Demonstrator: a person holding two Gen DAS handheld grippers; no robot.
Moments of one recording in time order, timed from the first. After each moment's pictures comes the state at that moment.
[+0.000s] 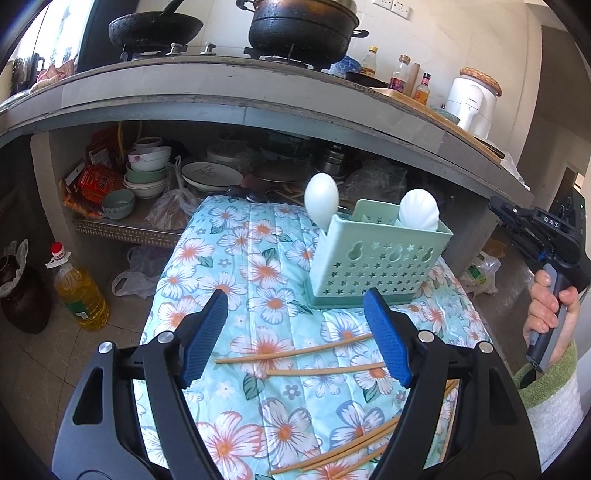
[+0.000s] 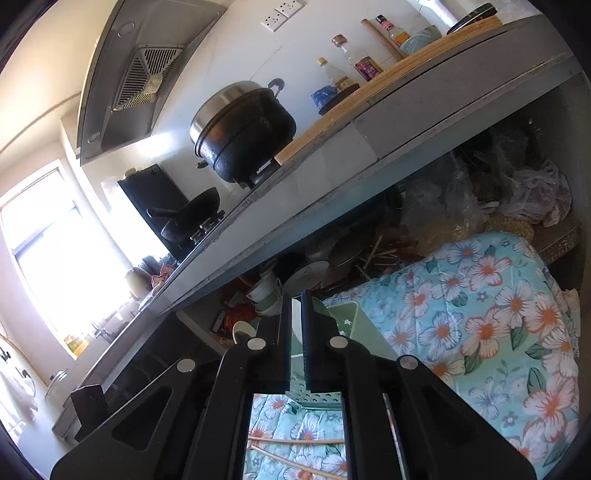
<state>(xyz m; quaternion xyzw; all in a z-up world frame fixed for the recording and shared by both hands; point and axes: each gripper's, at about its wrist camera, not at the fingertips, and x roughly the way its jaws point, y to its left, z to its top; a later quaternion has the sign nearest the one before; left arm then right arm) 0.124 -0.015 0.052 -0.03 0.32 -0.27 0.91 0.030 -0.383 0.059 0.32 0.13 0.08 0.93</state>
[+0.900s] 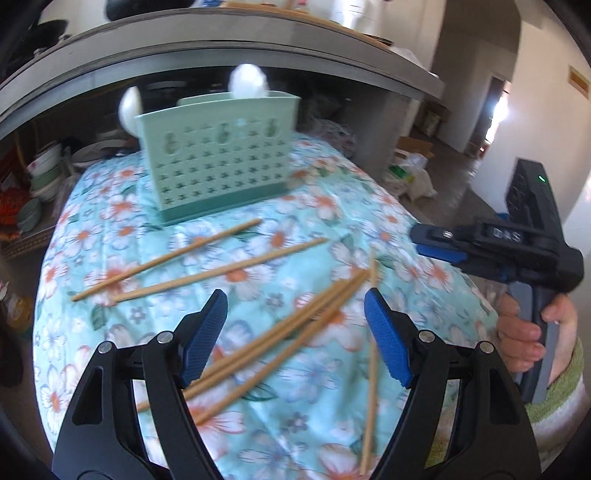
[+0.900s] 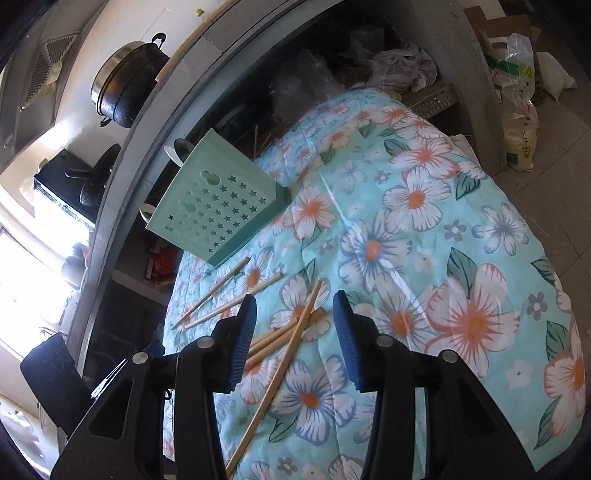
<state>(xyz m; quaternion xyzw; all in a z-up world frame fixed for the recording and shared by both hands) 0.019 -0.116 -0.008 0.10 0.37 -0.43 0.82 -0.091 -0.351 -0.063 0.40 0.30 -0.06 0.86</state>
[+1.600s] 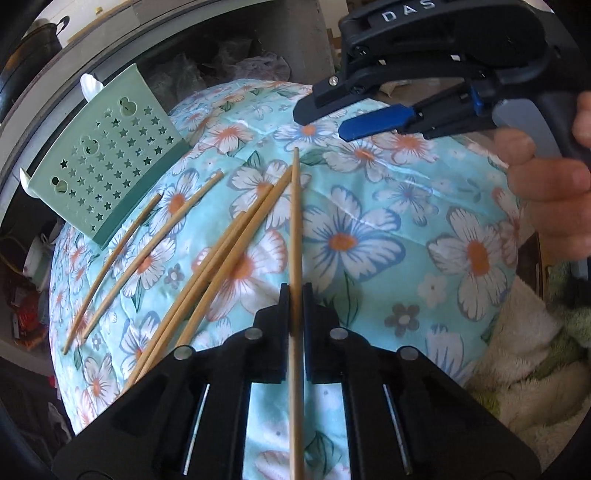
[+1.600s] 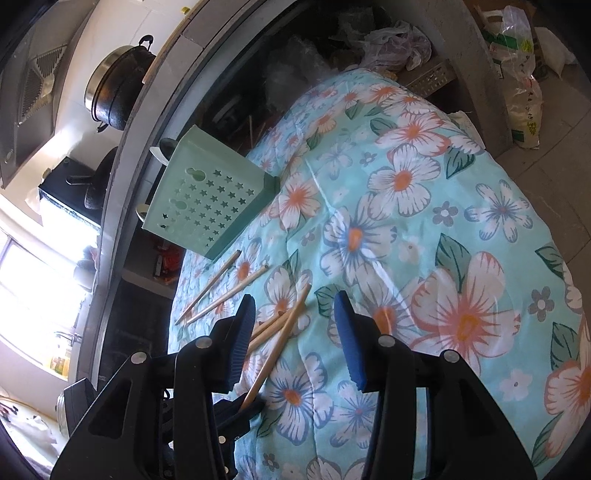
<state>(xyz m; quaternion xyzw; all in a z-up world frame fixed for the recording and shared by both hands) -0.053 -0.191 -0.070 0.36 0.35 -0.44 0.75 -0.094 -0.369 -0.084 0.43 0.31 -0.03 0.85</state>
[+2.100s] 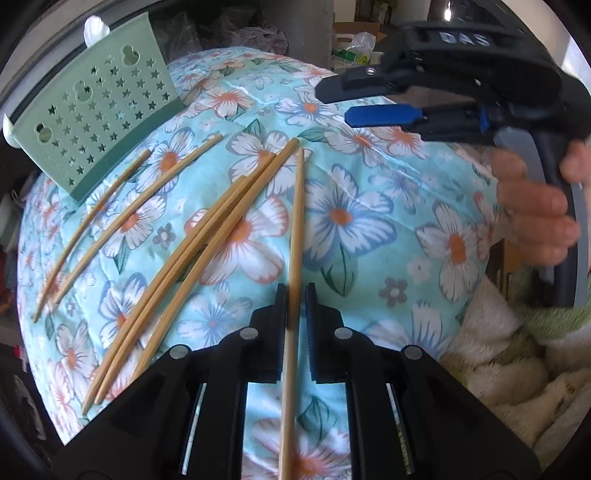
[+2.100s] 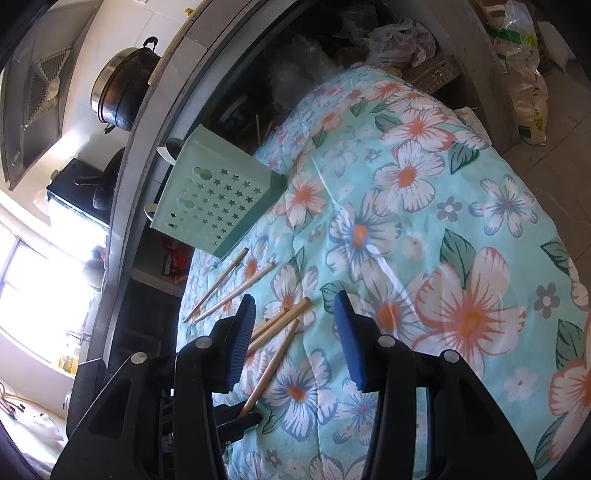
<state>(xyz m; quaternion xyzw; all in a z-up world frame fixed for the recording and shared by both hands) -0.029 -0.177 -0.064 0.29 0.45 -0.46 0.71 -0.097 -0.369 -0.085 0.44 0.30 -0.01 0.84</state>
